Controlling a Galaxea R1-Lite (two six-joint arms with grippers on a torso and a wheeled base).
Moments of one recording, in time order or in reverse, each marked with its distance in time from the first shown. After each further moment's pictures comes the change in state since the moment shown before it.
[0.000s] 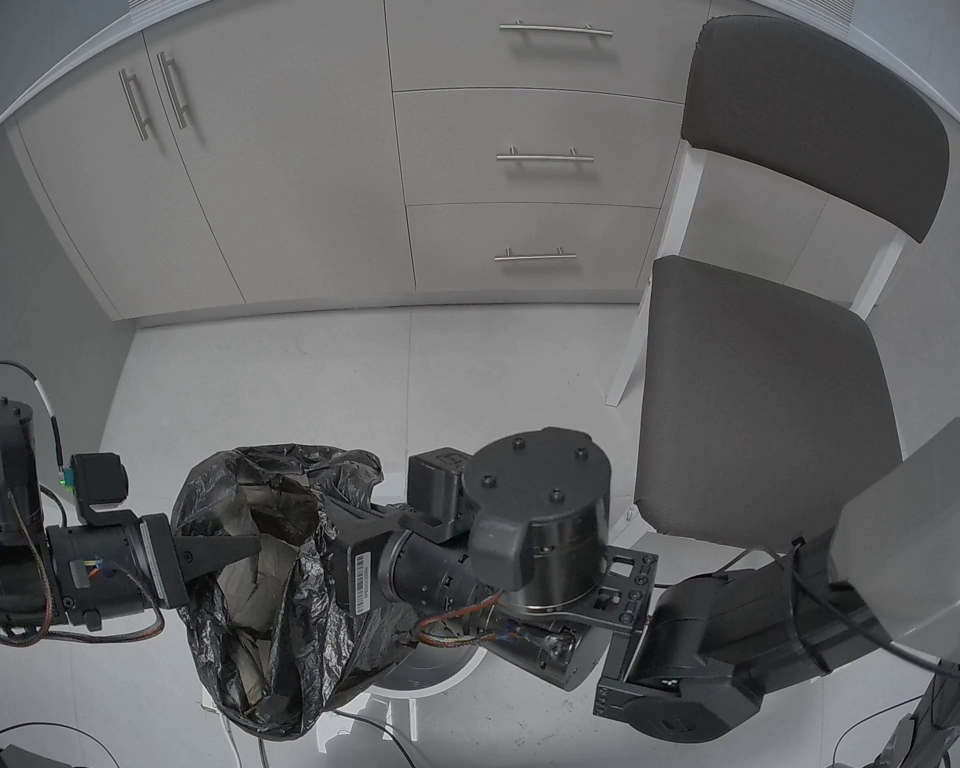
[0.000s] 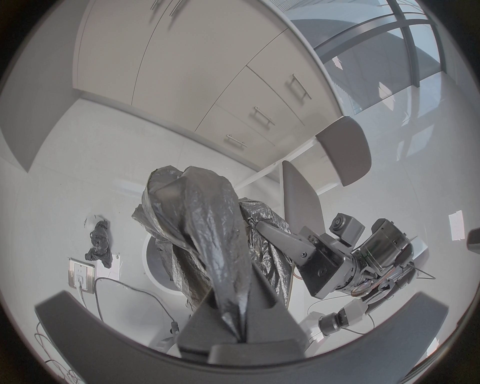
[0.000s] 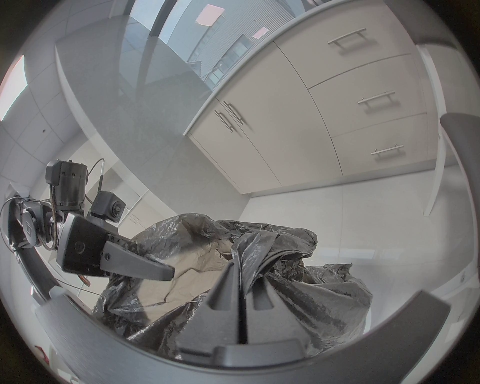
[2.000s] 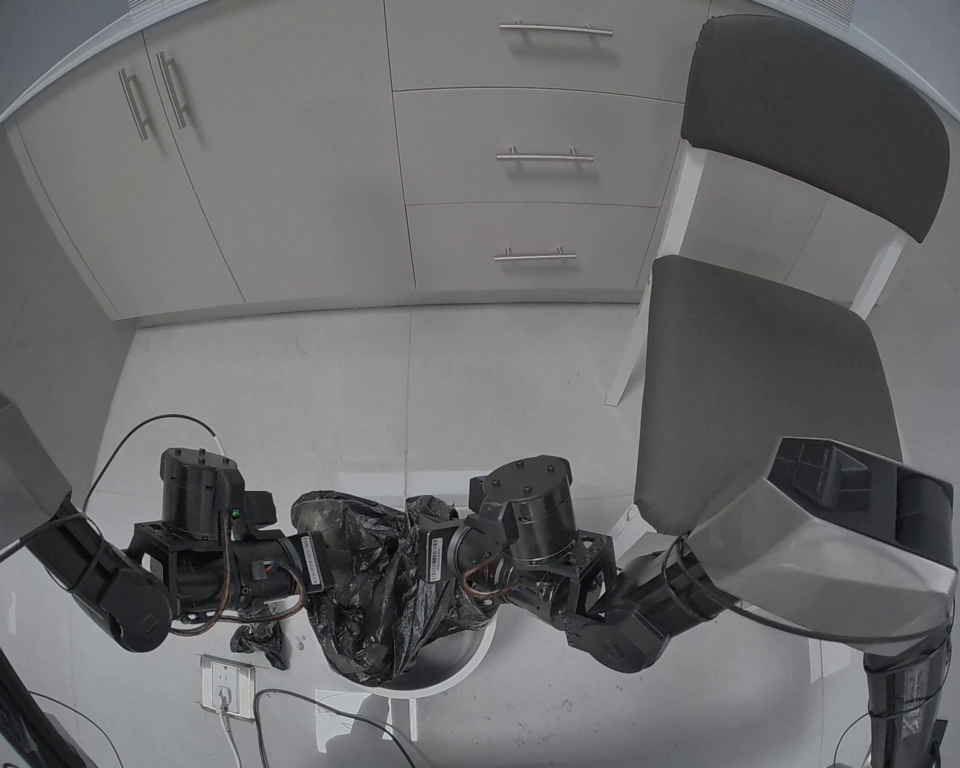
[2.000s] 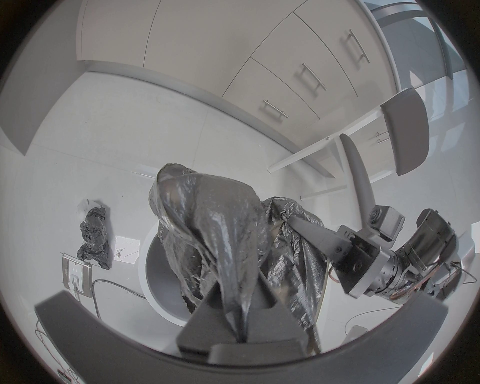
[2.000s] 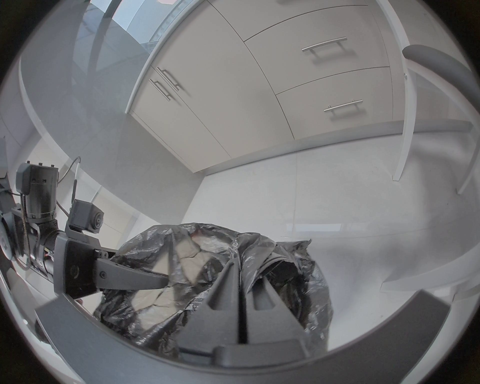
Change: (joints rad) left arm -0.003 0.704 0.034 -0.573 0.097 0.015; right arm -0.216 0.272 -0.076 0.003 0.031 0.042
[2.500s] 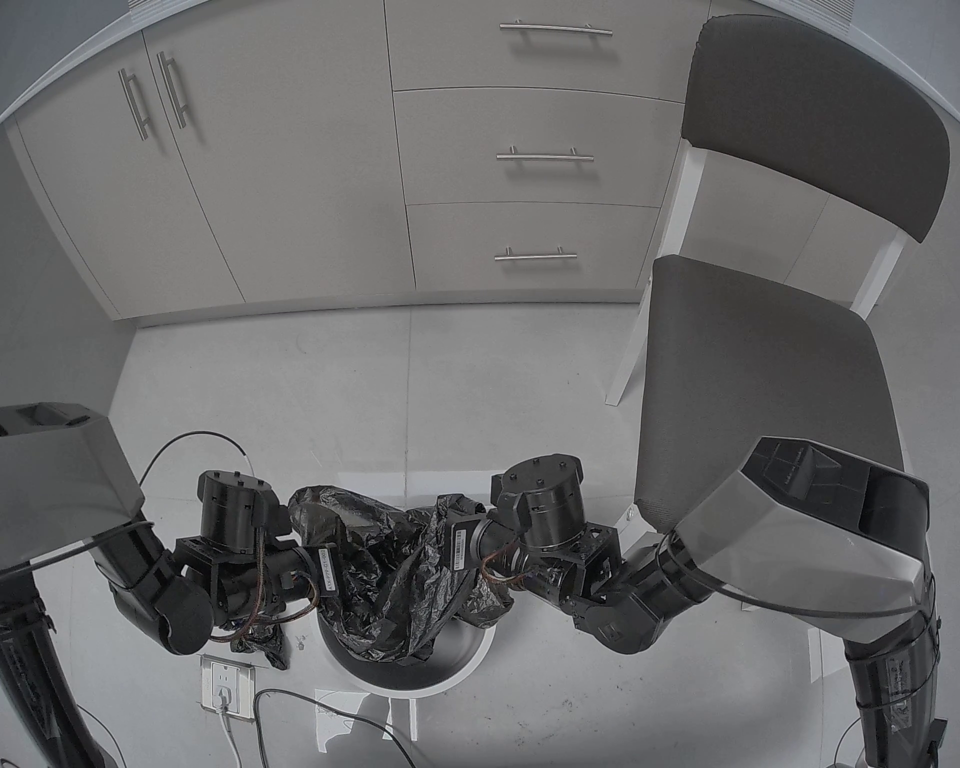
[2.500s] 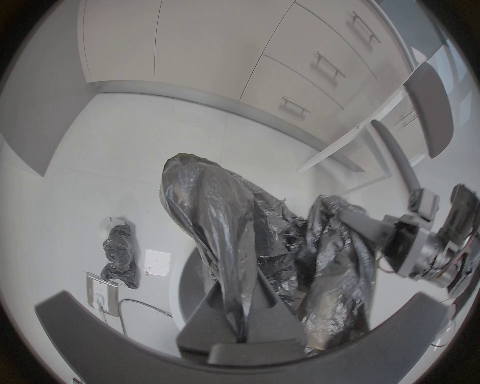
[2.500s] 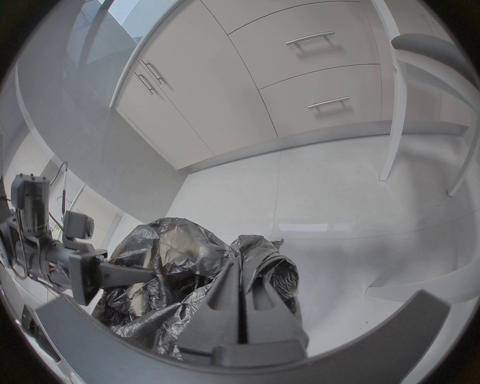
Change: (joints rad) left arm 0.005 0.197 -0.031 -0.133 0.193 0.114; right arm -0.070 0.067 -0.034 -0.001 -0.010 -0.029
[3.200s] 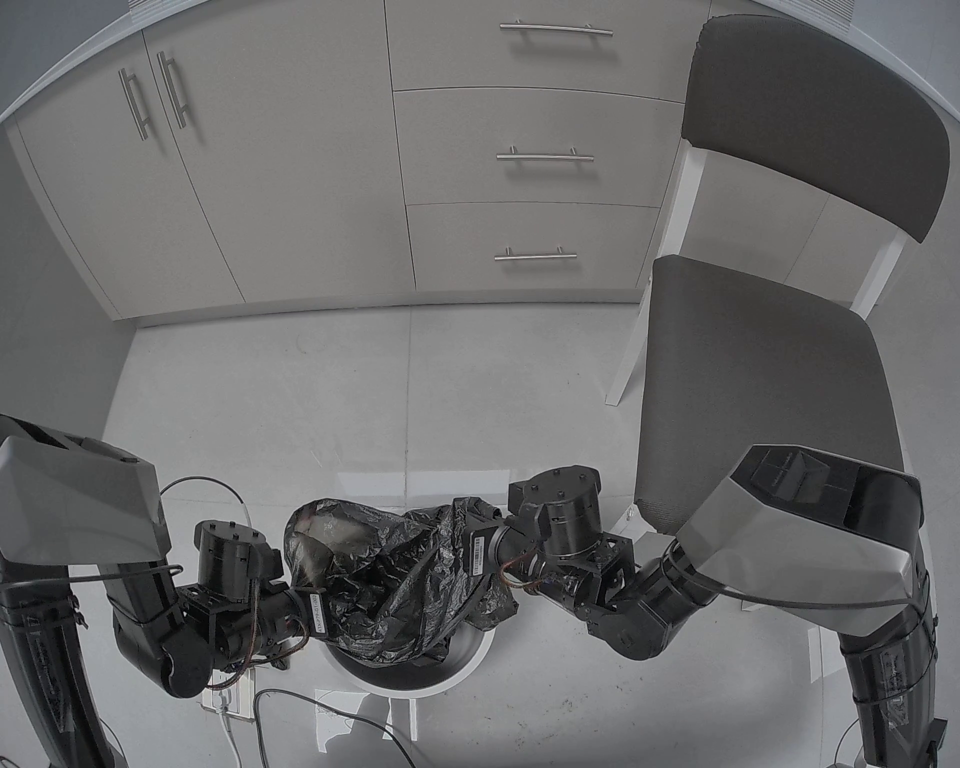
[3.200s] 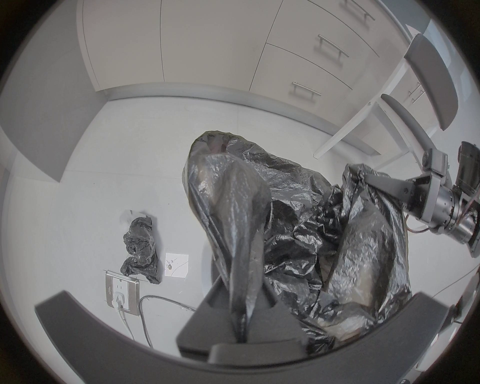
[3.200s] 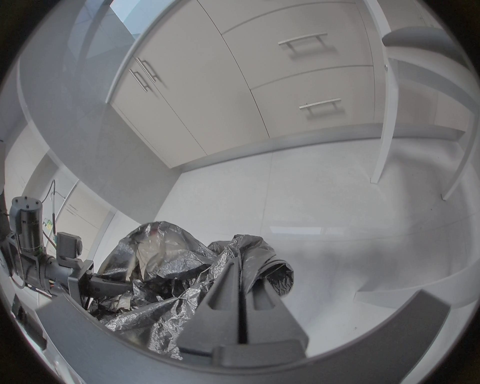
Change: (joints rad) left arm 0.002 0.114 0.187 -0.264 0.084 0.076; right arm -0.034 0.023 0.068 -0.105 -0.005 -0.050
